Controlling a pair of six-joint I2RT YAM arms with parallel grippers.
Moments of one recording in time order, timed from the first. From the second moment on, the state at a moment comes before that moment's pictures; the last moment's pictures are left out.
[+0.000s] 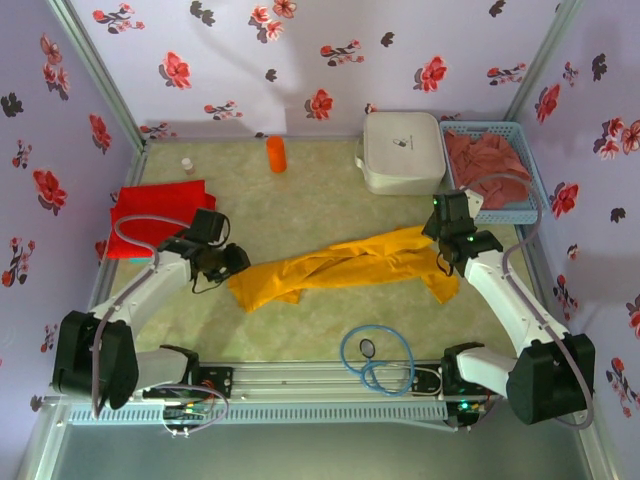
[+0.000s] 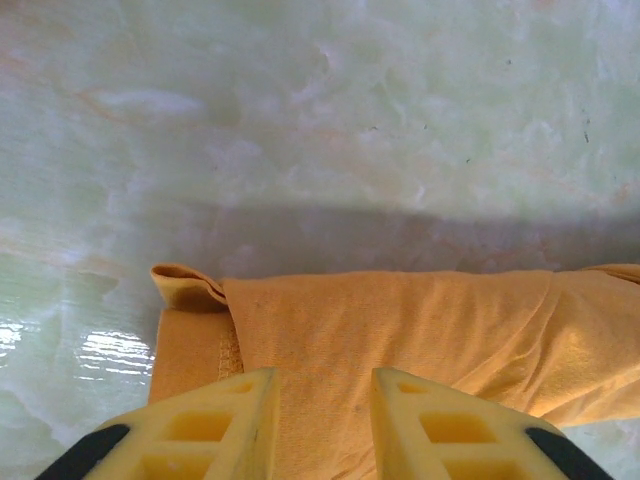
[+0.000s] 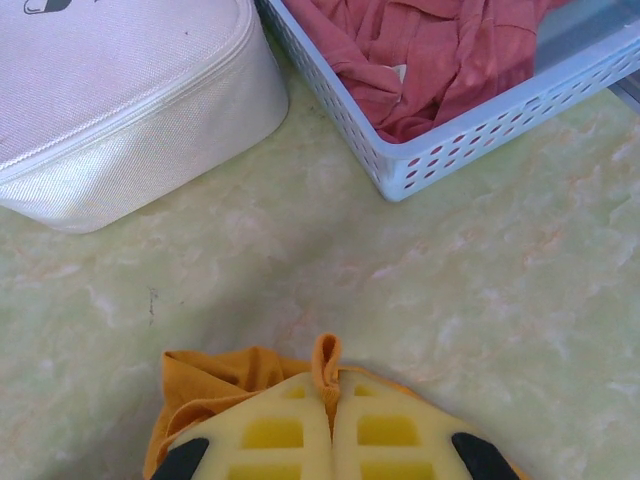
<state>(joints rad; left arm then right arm) -0.32 1.25 0.76 -0.65 0.17 -0.71 0.24 1.14 0.85 -0.53 0.36 0.62</state>
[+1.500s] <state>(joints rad) -0.32 1.25 1.06 -0.74 0.16 -0.49 0.22 1.13 0.98 -0.56 0.34 0.61</state>
